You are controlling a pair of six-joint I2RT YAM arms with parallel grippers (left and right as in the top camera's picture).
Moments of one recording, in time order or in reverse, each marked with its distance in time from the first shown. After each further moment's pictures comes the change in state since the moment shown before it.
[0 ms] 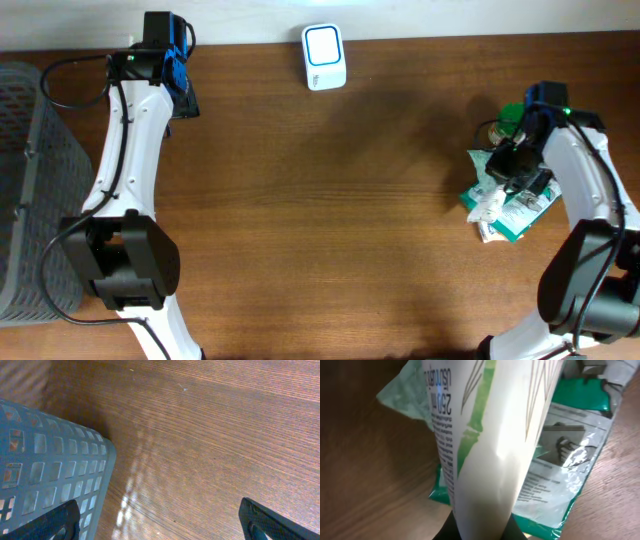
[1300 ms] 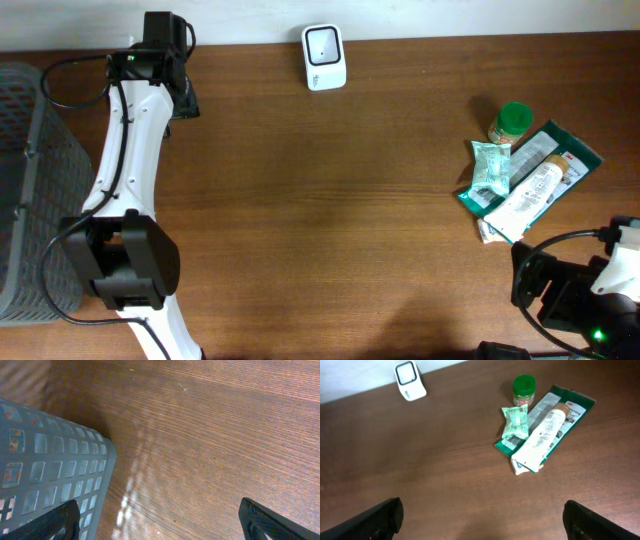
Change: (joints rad) left arm 0.000 0.000 0.000 -0.001 0.000 0.000; right arm -0.003 -1.048 0.185 -0.506 -0.204 -0.330
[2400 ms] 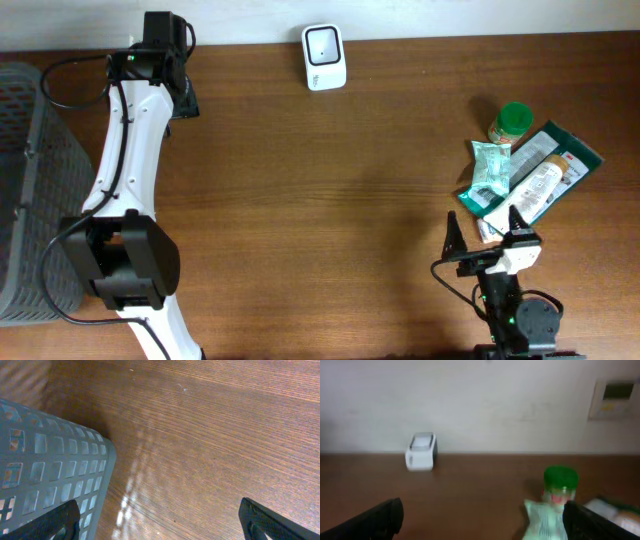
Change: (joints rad) left arm 0.000 0.000 0.000 0.001 0.000 0.000; right arm 0.195 -0.748 -1.565 1.558 0.069 -0.051
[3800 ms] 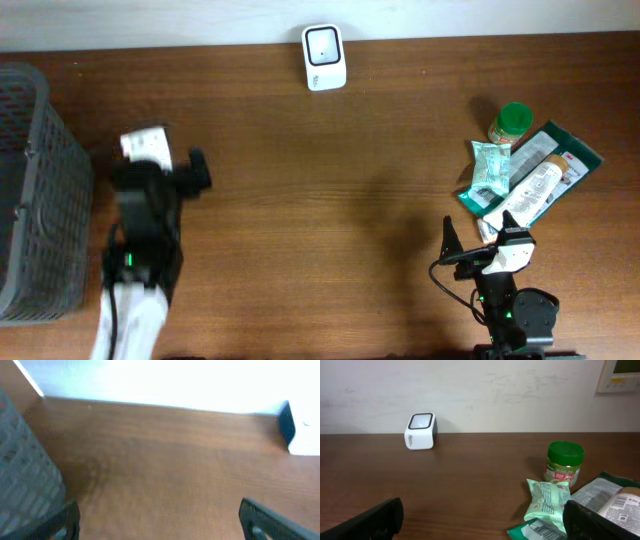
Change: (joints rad) left arm 0.021 -0.963 -1.266 1.057 0.327 0.162; right arm 0.000 -0.002 0.000 -0.088 -0.009 -0.001
